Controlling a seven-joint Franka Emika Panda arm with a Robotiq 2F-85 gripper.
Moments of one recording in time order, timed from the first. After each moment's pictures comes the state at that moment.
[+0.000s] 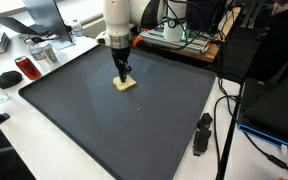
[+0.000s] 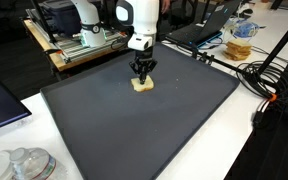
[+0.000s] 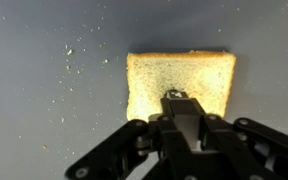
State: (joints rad) arm 0.11 0.38 -0.13 -2.29 -0.14 2.74 0.48
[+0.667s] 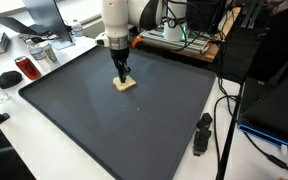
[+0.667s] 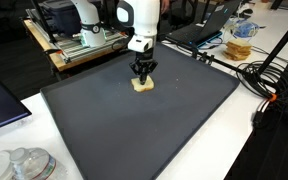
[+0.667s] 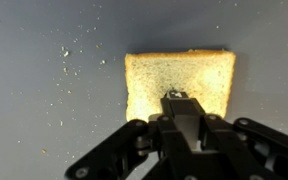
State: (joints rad) arm 0.11 0.40 -0.13 -2.27 -0.10 2.72 0.48
